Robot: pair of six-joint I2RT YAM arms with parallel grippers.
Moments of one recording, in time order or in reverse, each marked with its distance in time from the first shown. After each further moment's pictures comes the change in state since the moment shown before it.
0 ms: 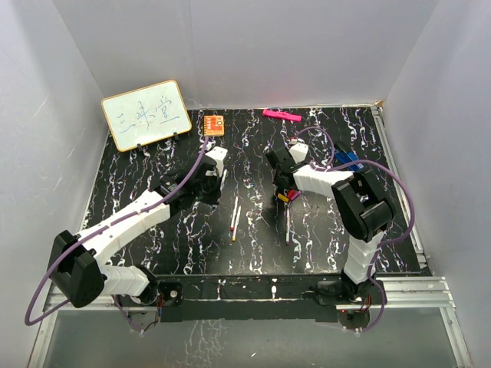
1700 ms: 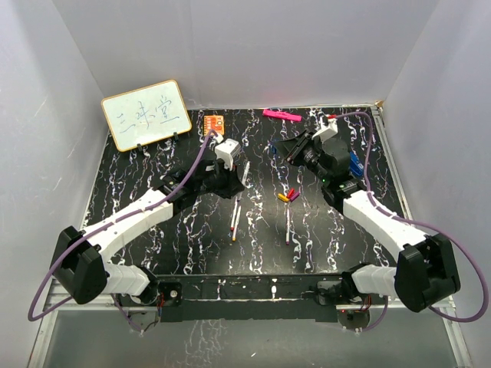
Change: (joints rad) left arm 0.002 0.031 -0.011 0.275 0.296 -0.012; right arm -0.143 -0.624 -0.289 0.586 -0.578 -0.031
